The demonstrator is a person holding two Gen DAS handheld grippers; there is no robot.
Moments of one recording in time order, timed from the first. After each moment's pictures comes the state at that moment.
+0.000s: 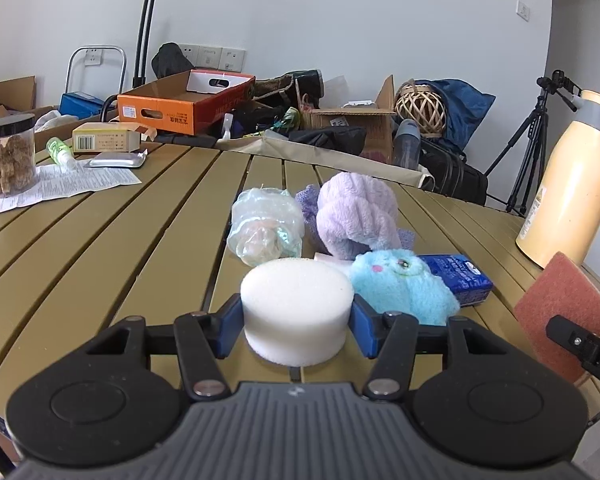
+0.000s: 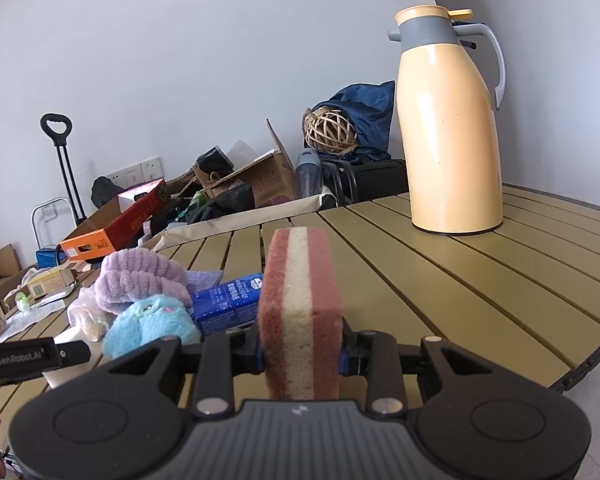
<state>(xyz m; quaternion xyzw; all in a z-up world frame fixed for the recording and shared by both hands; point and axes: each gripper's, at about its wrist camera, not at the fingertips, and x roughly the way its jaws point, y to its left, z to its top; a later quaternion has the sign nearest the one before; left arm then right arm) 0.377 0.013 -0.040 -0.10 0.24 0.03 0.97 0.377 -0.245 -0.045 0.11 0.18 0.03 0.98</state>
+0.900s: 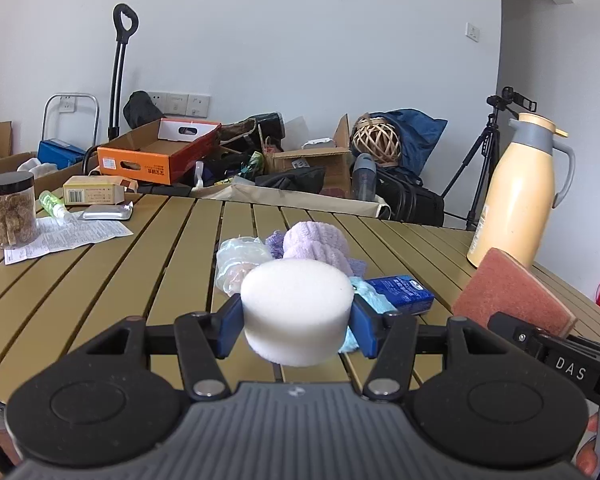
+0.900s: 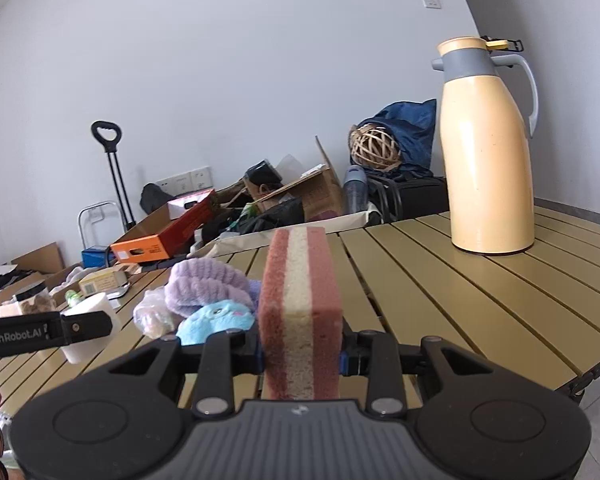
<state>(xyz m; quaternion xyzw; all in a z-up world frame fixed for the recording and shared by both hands) 0.313 0.013 -0.003 -0.07 0.18 -0.02 0.98 0.337 -0.234 -0.022 0.10 0.15 0.10 0.98</state>
